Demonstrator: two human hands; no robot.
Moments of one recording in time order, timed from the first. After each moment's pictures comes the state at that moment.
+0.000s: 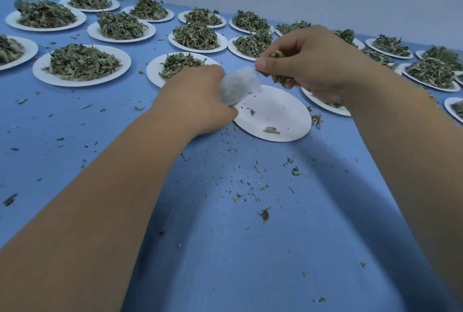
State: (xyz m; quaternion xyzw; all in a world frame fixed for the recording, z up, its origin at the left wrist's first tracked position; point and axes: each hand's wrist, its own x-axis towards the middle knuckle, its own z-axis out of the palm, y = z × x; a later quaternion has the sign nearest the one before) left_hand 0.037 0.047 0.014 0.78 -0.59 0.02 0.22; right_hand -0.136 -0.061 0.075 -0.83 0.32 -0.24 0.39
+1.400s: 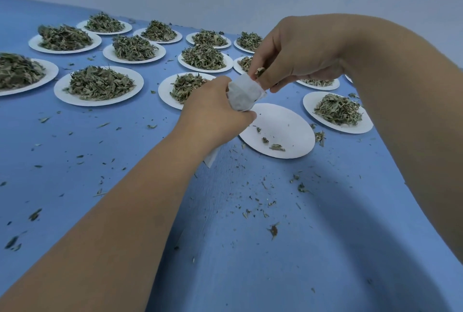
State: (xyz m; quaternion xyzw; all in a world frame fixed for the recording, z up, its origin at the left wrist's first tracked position) left_hand 0.028 0.045 0.017 0.76 -0.51 -0.10 0.40; right_hand -0.098 -0.059 0.134 -0.87 0.32 -0.03 0.38
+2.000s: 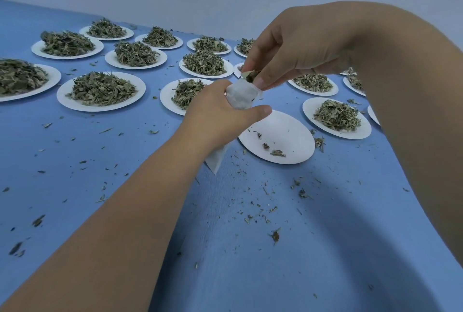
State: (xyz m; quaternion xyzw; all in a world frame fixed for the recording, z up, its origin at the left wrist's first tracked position) left_hand 0.024 0.050 0.028 0.73 -0.47 -0.18 0.47; right_hand -0.098 -0.045 0.157 -0.86 0.32 -0.02 0.40
